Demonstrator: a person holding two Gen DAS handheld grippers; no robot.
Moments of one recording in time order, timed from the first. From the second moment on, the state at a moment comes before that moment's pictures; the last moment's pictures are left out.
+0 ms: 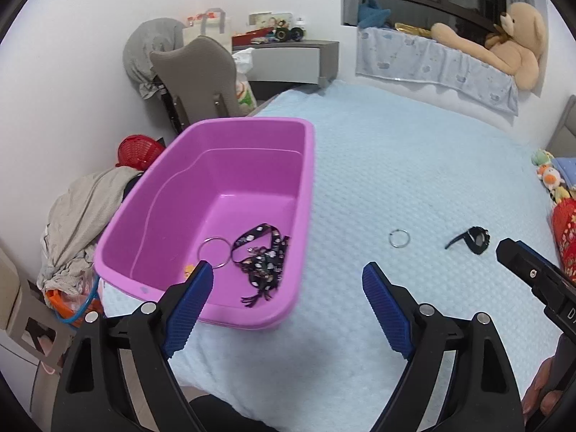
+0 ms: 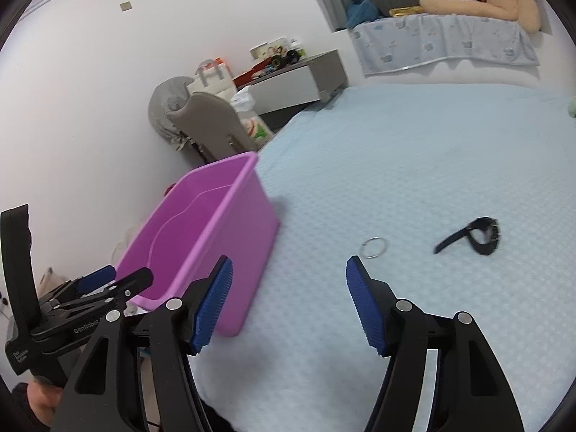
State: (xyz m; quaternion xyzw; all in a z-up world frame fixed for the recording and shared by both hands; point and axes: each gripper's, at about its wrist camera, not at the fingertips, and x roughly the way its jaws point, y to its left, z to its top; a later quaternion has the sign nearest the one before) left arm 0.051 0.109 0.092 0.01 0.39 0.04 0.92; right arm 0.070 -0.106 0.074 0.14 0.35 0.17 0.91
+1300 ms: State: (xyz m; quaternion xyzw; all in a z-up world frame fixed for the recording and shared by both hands) left arm 0.134 -0.024 -0.034 0.02 0.46 -0.03 0.89; right arm 0.092 -0.293 -0.063 0.18 0.41 0.00 0.89
